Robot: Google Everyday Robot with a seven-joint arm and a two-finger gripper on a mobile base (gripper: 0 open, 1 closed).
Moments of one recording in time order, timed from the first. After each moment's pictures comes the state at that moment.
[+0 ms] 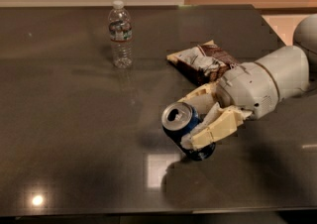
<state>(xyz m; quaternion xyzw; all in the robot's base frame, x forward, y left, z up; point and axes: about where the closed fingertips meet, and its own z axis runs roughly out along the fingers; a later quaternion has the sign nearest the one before) 0.367 -0.050 0.925 -0.61 0.55 0.49 0.29</state>
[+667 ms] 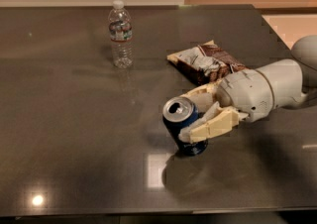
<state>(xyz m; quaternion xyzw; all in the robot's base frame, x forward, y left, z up) 0.384 -0.052 0.919 -0.57 0.53 0.52 0.35</state>
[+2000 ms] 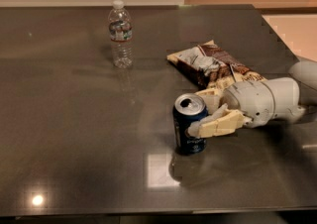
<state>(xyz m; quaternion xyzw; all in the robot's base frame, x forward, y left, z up) 0.401 -0.069 0.909 -0.51 0.49 0.59 0.39</state>
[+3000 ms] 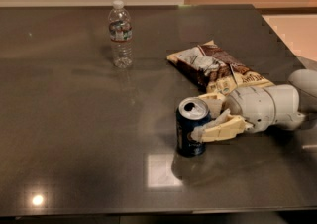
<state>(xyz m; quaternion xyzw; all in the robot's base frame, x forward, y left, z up) 0.401 -0.076 0.898 -0.51 0.47 0.59 0.41</state>
